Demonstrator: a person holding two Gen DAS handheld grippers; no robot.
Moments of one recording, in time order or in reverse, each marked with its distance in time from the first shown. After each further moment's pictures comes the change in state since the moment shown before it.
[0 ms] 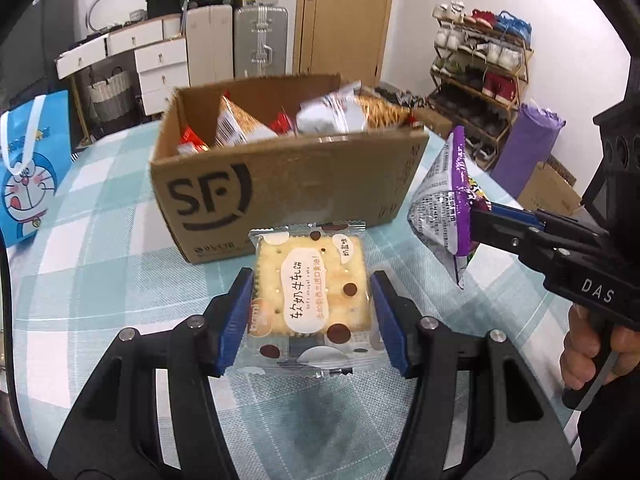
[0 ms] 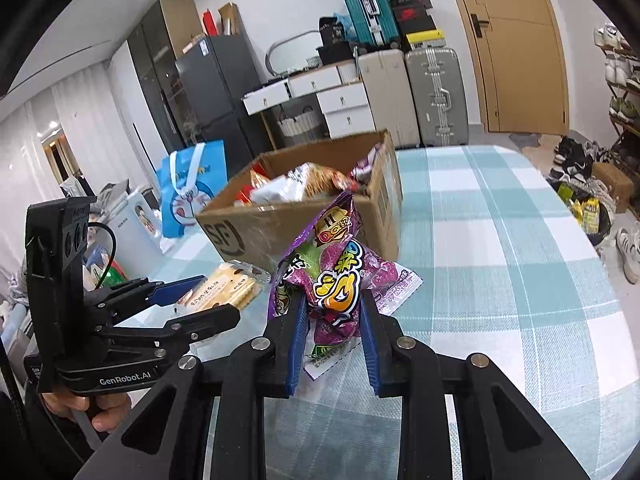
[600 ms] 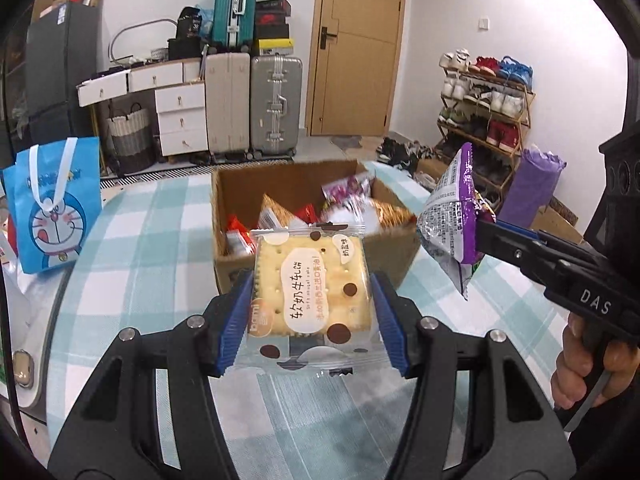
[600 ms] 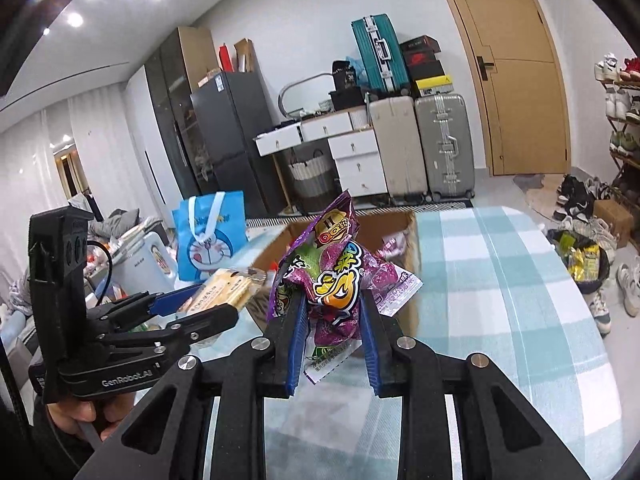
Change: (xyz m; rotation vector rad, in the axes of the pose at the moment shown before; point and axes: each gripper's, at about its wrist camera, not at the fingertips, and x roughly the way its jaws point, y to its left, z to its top) left arm -0.099 0.011 0.045 -0.027 -0.181 0.033; right arm -0.030 0.040 0.044 -0.027 -0.156 0.015
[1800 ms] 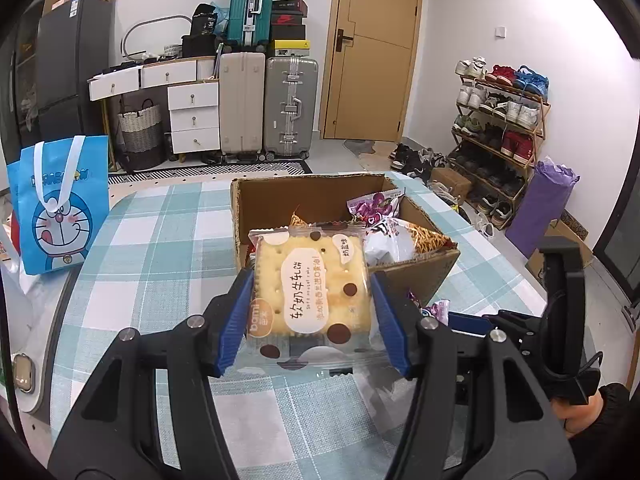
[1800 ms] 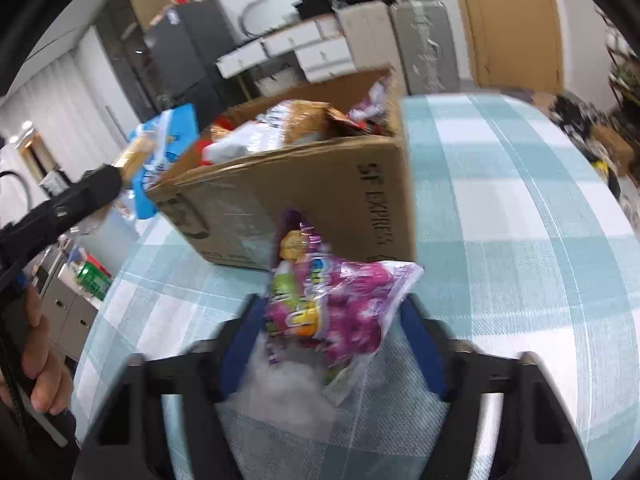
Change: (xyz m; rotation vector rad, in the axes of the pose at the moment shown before) left arm 0.034 0.021 0.025 -0.042 0.003 0.035; right arm 0.096 -0.038 -0.059 0.068 0.345 -0.065
